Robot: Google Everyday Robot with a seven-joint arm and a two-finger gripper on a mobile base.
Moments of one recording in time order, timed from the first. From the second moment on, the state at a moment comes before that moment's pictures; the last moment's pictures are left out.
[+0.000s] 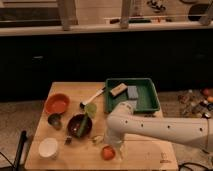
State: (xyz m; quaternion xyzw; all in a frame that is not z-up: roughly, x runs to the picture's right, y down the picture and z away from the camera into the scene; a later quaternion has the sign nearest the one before) arm 0.023 0.309 0.719 -0.33 -0.28 -0.44 0.78
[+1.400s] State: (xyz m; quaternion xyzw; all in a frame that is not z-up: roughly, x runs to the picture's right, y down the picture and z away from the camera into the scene) arm 0.019 0.334 0.735 -0.40 -0.35 -0.49 0.69
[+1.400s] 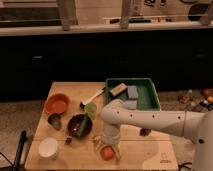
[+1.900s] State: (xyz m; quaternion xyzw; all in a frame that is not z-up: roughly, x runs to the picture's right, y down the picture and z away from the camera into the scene) arm 0.017 0.334 0.736 -0.41 -0.36 -0.50 0.68
